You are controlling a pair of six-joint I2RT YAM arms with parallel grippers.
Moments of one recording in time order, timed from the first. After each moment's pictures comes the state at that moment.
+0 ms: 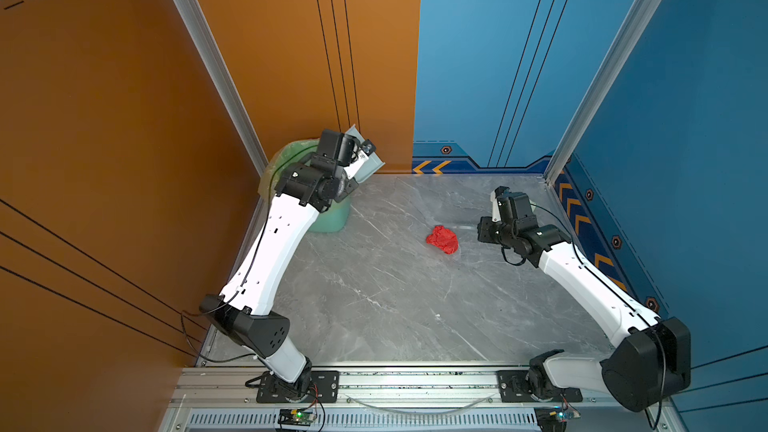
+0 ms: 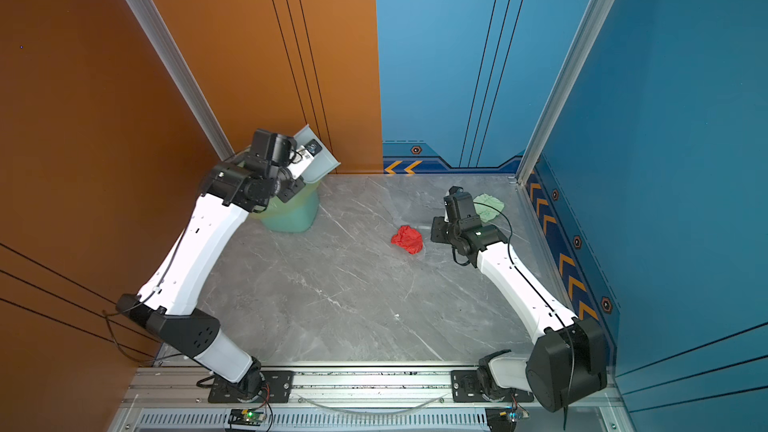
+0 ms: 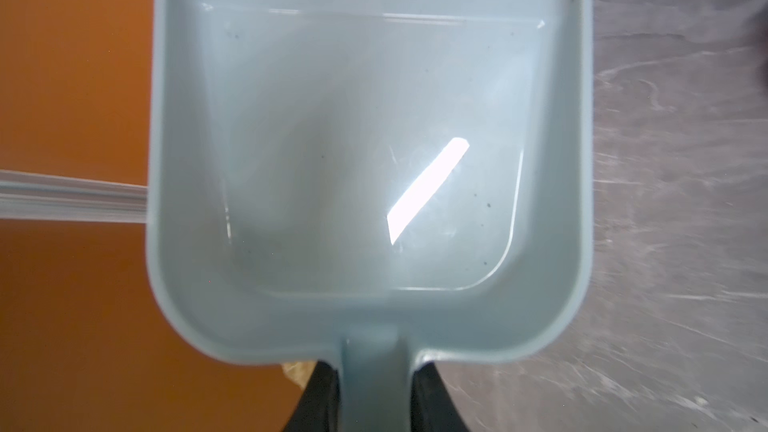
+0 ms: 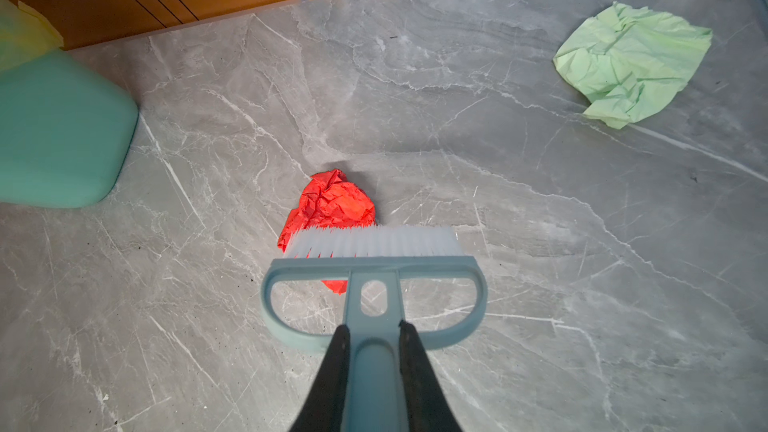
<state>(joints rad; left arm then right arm) -0.44 1.62 1.96 -1.09 -0.44 0.55 0.32 1.33 1.11 -0.56 0.06 0.38</state>
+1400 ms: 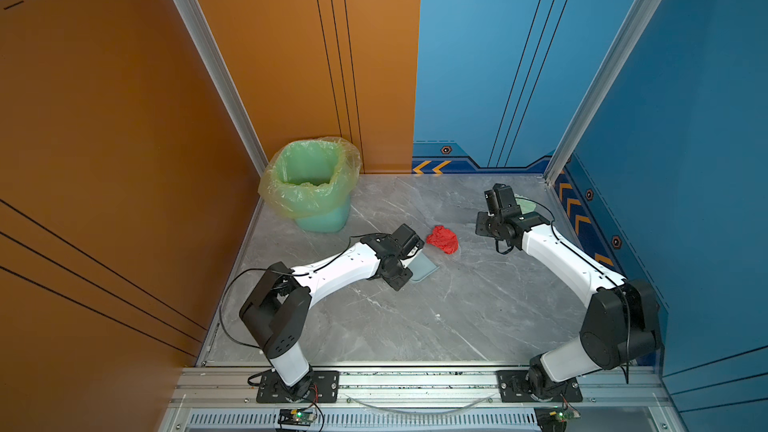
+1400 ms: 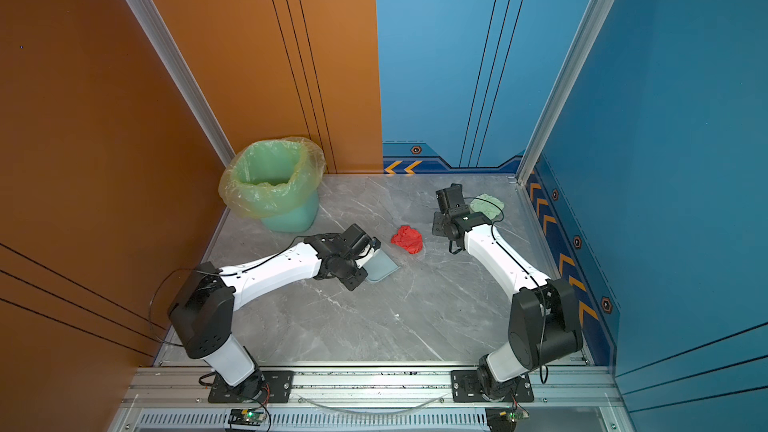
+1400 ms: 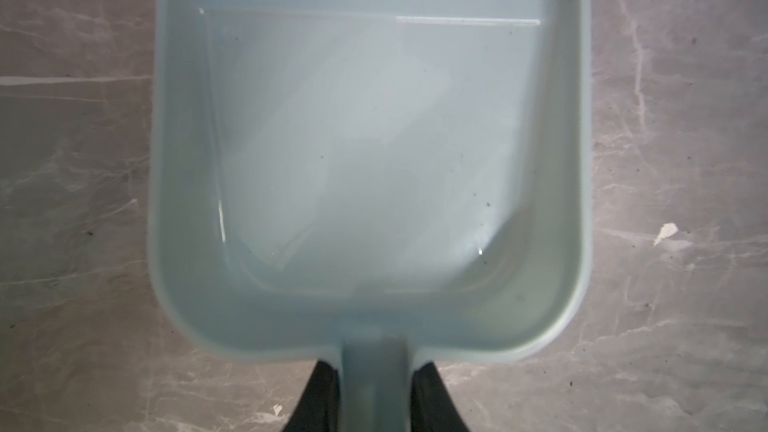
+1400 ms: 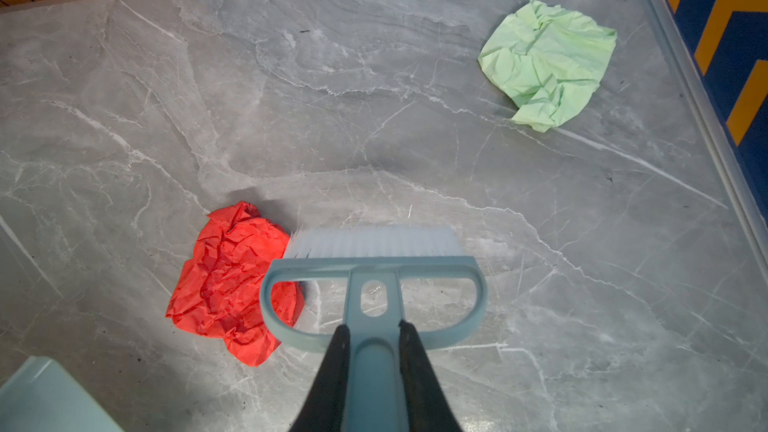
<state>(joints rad) -0.78 1.70 1.21 -0.75 -0.07 0.02 0.30 1.53 1.19 -0.57 0.24 0.38</state>
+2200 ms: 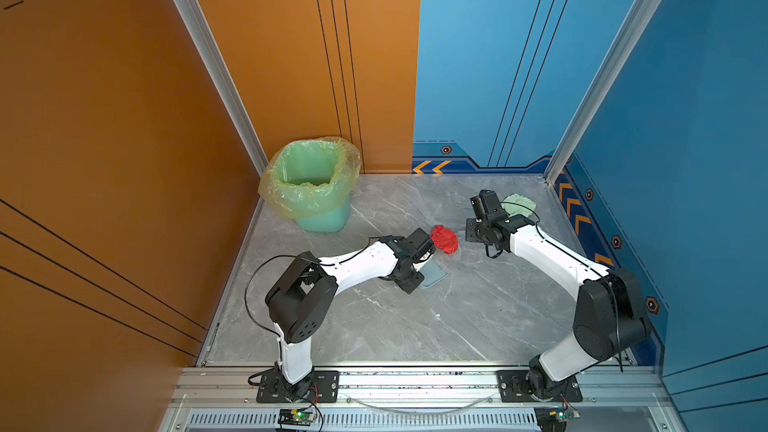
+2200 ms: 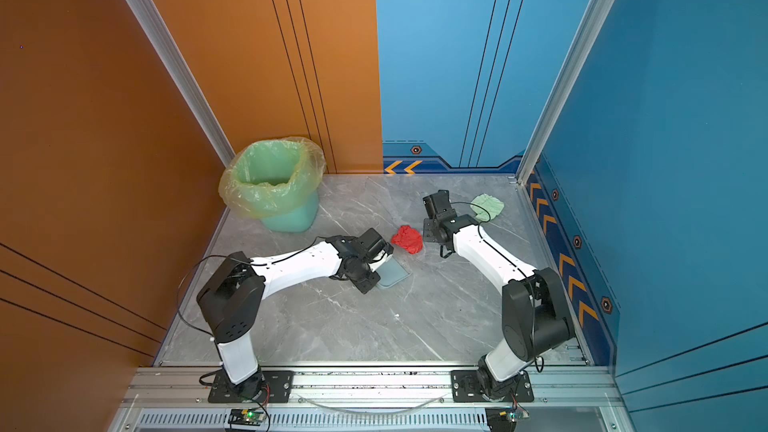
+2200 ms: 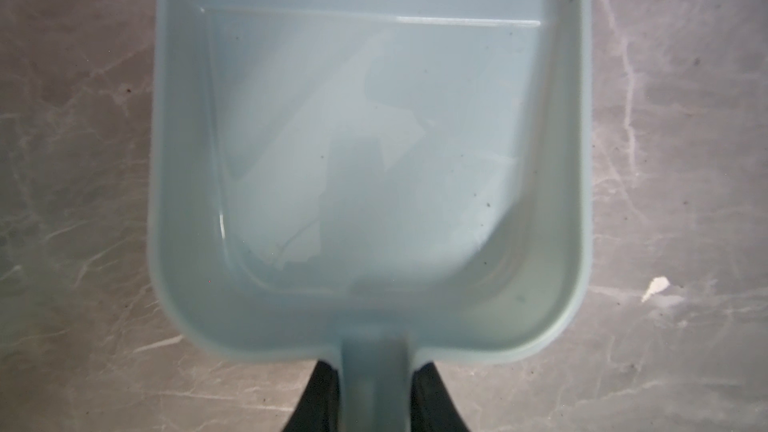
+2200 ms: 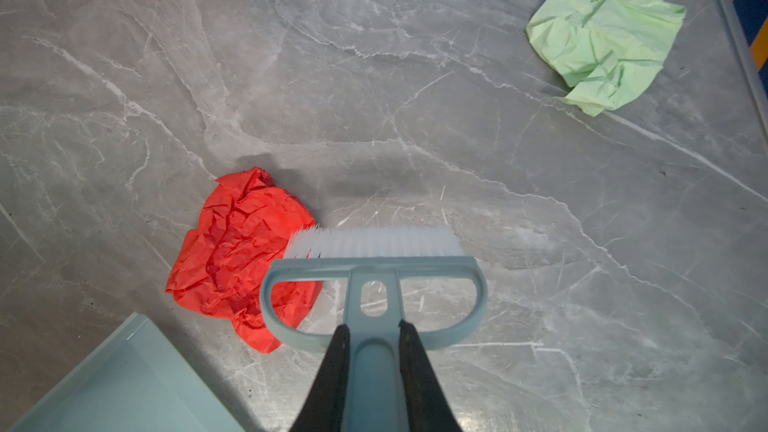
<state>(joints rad) -0.83 1.85 1.29 -0.73 -0.04 -0.02 0.38 1.59 1.18 -0.54 0.25 0.38</state>
